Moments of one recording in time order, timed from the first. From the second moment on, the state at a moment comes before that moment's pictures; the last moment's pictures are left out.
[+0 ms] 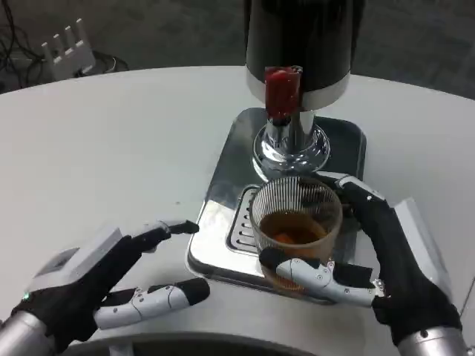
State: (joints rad) left arm -0.04 0.58 0.08 -0.18 0.33 -0.23 -0.34; right arm -0.01 -0.10 0.22 -0.44 -0.49 0.08 -0.11
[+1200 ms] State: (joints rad) left arm 0.10 0.59 0.08 -0.37 0.48 -0.25 -0.32; right arm 0.12 -0.16 0.21 -0.59 -0.49 0.04 -0.04
